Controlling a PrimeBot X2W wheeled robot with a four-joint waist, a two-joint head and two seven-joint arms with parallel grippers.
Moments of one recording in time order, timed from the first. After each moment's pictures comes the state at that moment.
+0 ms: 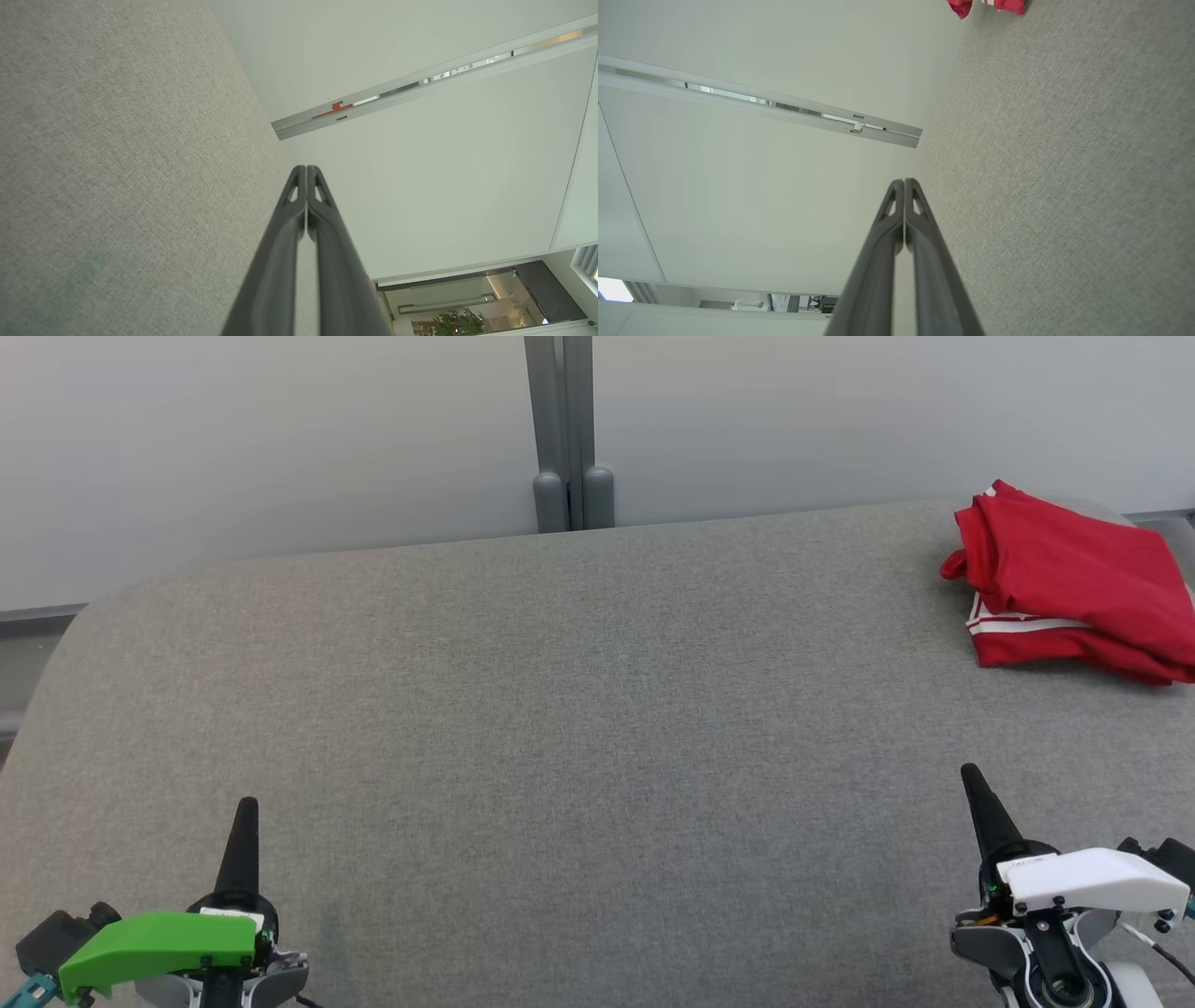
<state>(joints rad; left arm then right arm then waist) -0.05 0.07 0.09 0.24 -1.32 -0.11 0.04 -0.07 -0.05 -0.08 0.25 1.31 0.13 0.04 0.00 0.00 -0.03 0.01</state>
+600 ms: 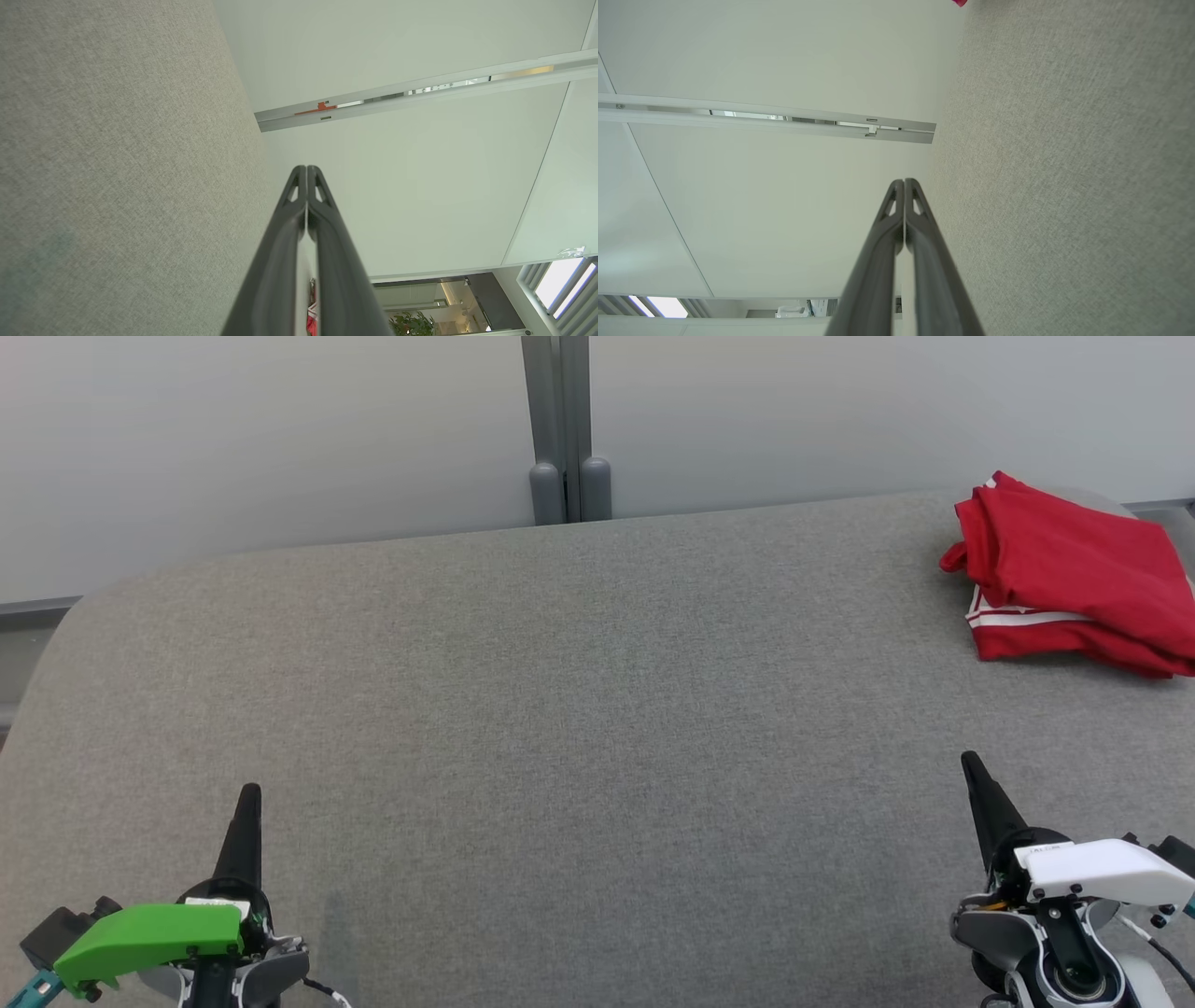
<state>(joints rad) -0.07 0.06 0.10 0.24 -1.46 -0.12 0.08 -0.09 -0.05 -0.10 0.25 1.46 0.13 0.07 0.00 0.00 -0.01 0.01</state>
